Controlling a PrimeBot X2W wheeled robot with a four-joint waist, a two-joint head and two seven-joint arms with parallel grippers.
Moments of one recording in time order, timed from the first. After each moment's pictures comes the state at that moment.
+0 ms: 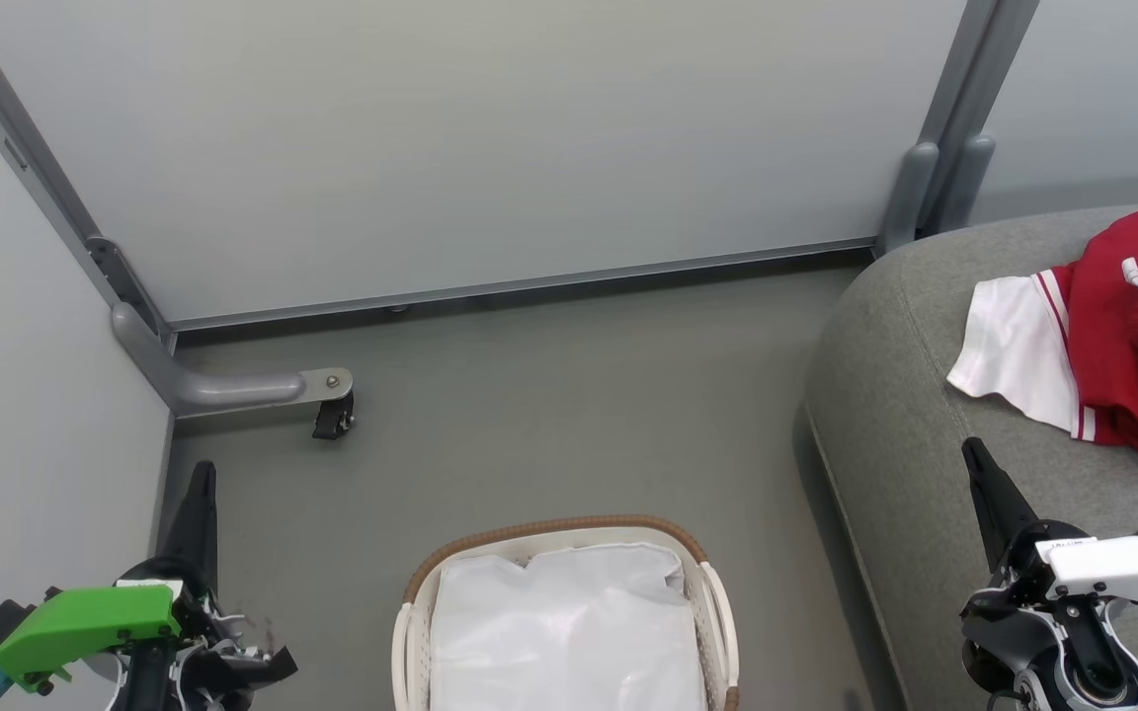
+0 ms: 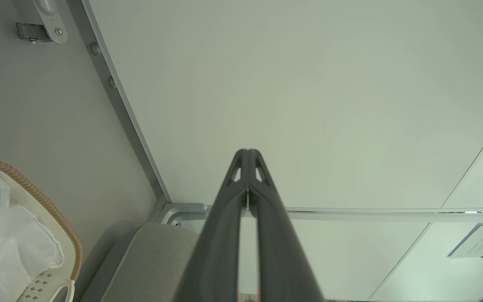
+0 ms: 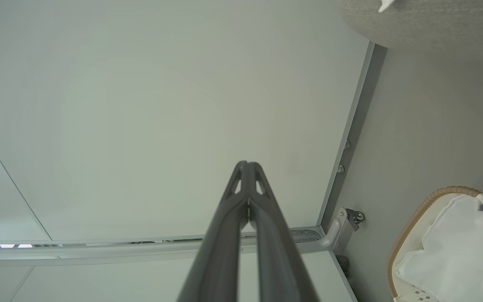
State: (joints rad) left arm -0.10 0.05 0.11 0.24 -1.61 -0.13 0.11; right arm -0.11 -0.05 -0.11 0.25 1.61 0.13 0.12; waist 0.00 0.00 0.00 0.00
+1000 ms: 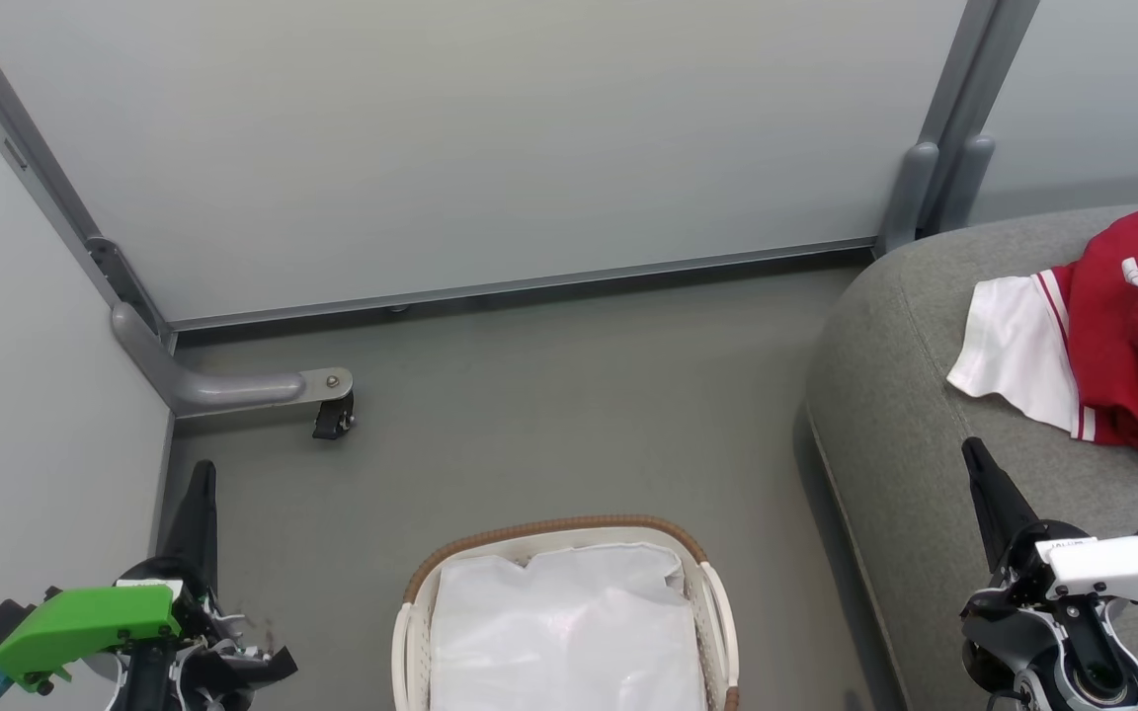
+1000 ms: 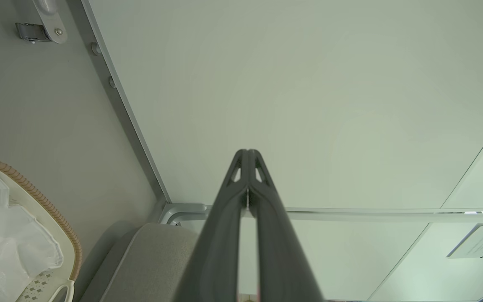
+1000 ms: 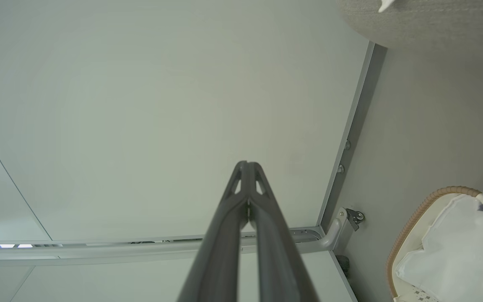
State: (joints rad) left arm -0.10 0.05 0.11 0.24 -1.61 -0.13 0.11; right arm -0.11 -0.05 -0.11 0.25 1.61 0.13 0.12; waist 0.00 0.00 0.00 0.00
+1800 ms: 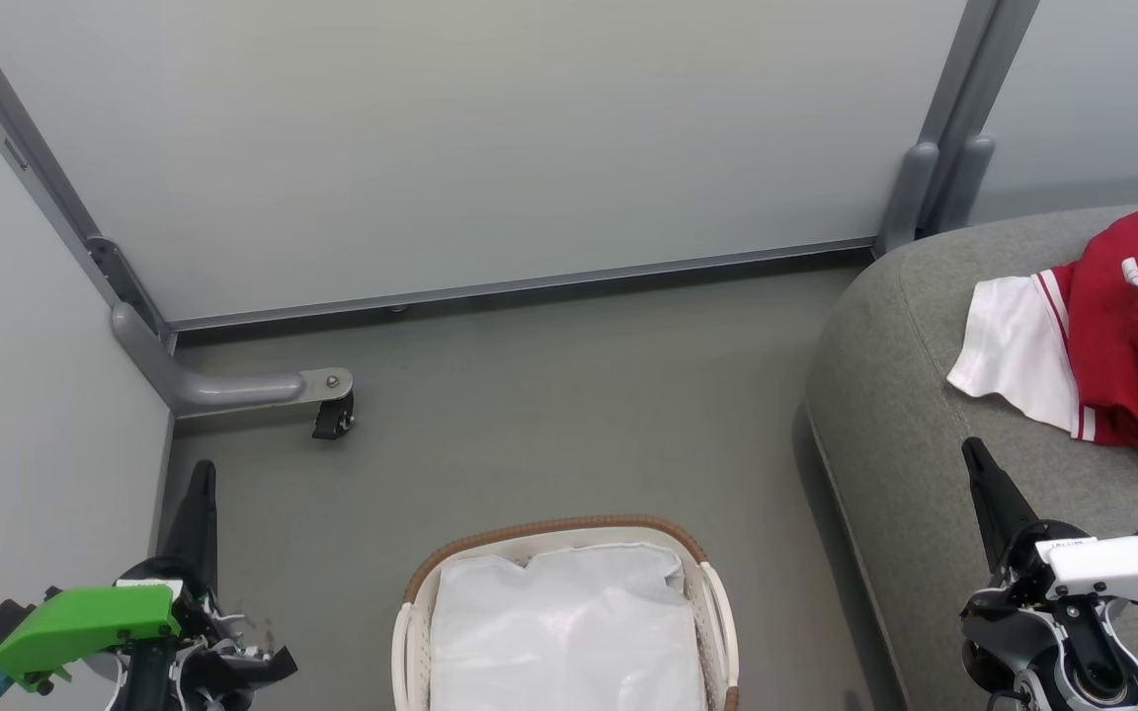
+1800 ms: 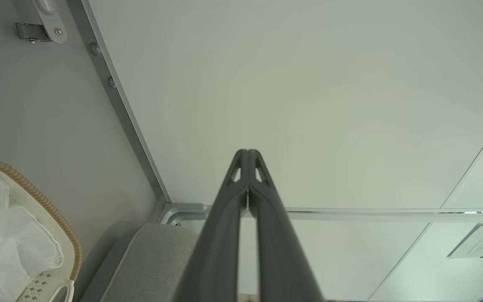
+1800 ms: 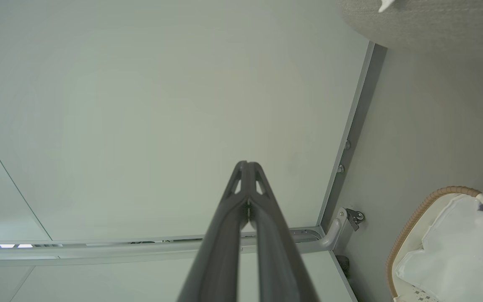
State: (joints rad) left arm -0.10 0.05 0.11 0.24 -1.61 -0.13 0.11; right arm -0.11 -0.05 -0.11 0.25 1.61 0.13 0.12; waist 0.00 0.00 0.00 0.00
